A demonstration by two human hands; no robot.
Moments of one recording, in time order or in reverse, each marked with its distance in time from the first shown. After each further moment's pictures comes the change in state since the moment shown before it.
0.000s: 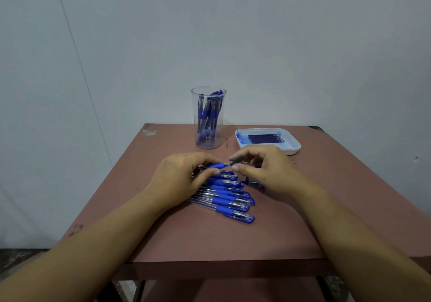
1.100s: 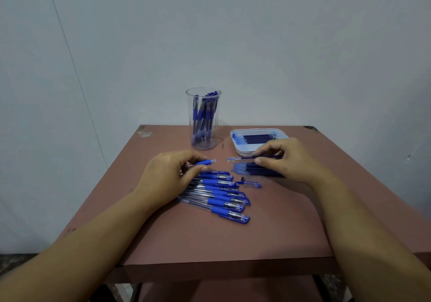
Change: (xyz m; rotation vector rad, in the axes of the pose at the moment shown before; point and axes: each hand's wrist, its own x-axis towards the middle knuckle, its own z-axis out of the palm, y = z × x) left_hand -0.001 -0.008 -0.005 0.004 0.014 -0.113; right_hand -0.003 0.025 -0.043 -0.055 0.072 0.089
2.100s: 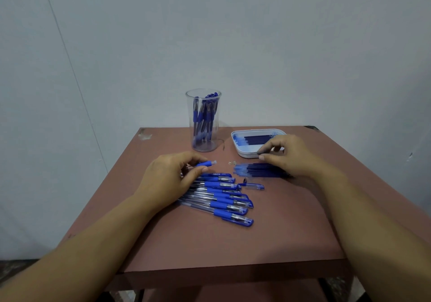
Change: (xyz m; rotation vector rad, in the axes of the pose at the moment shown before) left_hand 0.002 -0.004 -0.001 -0.004 -0.030 -0.019; right_hand 0.021 0.019 -0.006 -0.175 -0.006 0.054
